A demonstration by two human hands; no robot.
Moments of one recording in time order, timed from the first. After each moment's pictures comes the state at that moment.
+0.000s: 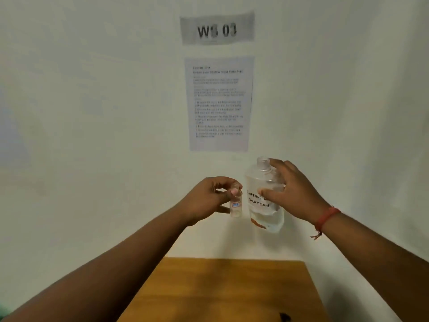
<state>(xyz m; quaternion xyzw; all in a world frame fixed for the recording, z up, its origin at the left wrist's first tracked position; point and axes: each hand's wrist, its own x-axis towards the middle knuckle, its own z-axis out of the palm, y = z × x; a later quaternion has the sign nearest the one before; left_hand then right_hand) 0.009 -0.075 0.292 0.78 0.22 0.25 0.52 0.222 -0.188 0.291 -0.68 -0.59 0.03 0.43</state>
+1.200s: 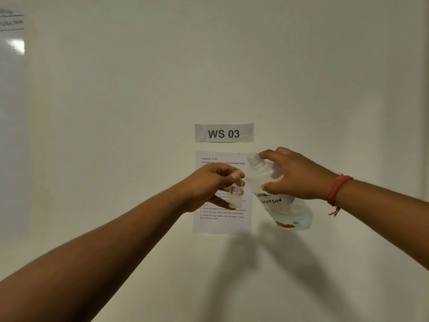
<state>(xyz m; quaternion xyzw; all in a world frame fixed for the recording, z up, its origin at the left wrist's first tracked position) 0.015 -0.049 0.515 0.80 0.16 0.31 0.49 0.210 -0.175 0.543 -0.68 -0.67 -0.19 0.25</state>
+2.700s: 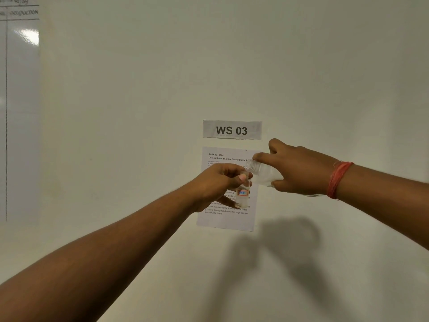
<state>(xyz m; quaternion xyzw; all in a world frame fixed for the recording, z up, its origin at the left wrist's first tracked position) 0.007 -0.056 0.504 0.80 0.16 0.33 0.48 0.177 -0.186 0.560 -0.66 -0.66 -0.37 -0.01</state>
